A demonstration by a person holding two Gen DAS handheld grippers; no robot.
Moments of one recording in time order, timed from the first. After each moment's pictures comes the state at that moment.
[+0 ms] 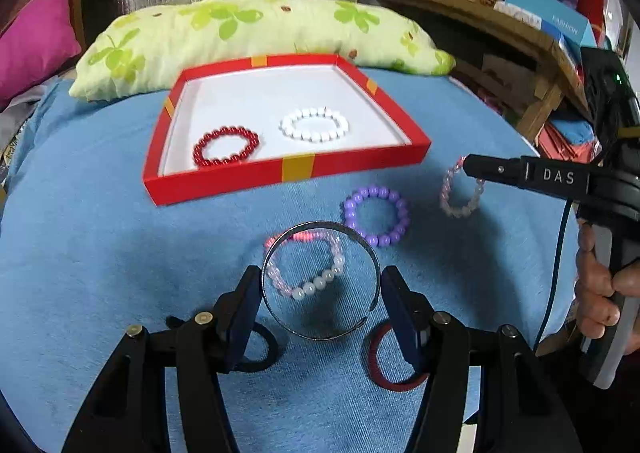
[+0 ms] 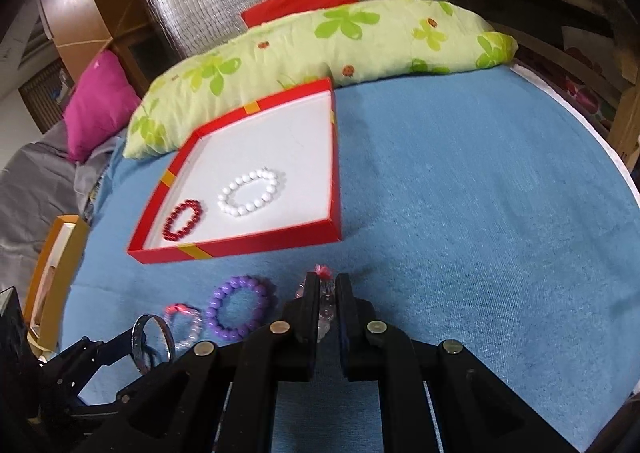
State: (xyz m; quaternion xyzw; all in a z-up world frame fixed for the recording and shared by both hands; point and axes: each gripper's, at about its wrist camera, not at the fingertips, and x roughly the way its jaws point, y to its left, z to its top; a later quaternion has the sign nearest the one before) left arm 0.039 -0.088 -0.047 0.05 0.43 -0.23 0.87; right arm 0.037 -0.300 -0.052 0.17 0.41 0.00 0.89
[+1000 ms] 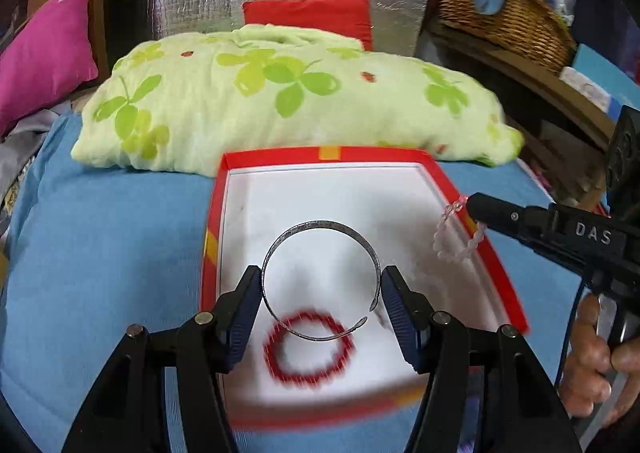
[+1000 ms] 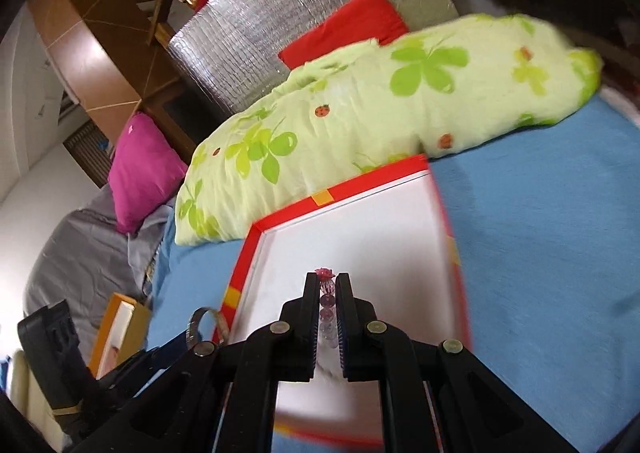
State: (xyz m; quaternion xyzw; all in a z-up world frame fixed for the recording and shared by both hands) left arm 0.213 -0.084 -0.020 0.01 0.40 -0.17 0.90; right arm 0.187 -0.290 -0.026 0.27 0.35 0.09 0.89
